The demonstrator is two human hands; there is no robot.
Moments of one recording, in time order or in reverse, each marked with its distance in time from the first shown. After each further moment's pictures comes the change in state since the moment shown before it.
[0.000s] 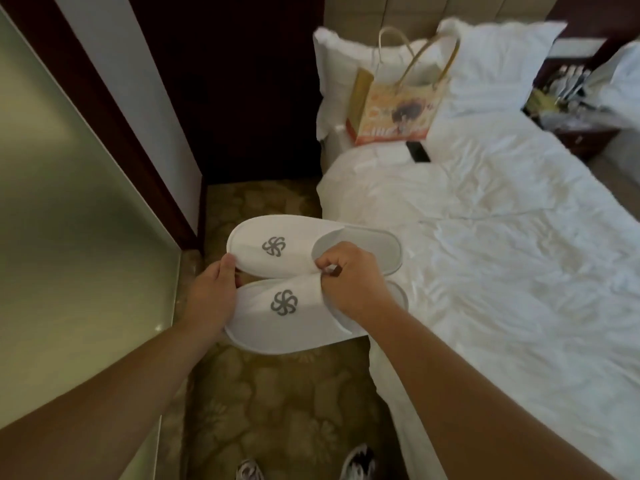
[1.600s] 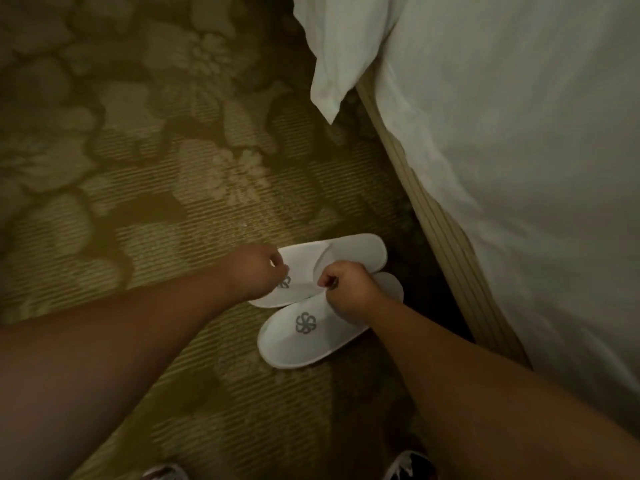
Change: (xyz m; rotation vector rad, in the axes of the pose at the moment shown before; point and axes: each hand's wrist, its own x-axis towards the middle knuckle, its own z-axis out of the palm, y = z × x) left_hand 0.407 -0.482 0.524 0.836 -0.686 0.261; right_hand 0.210 0.694 0.510 -0.039 -0.322 0.460
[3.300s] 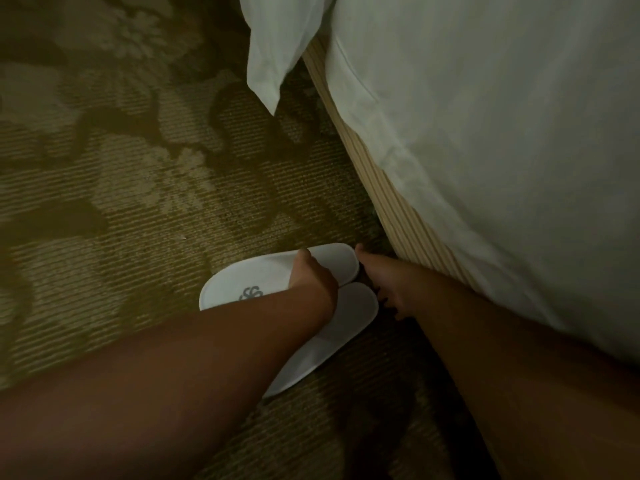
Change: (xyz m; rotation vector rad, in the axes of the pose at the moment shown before) left_hand 0.075 0.139 0.103 1.194 -0.062 0.560; right_hand 0.025 0.031 -0.107 0.337 -0.138 0.769
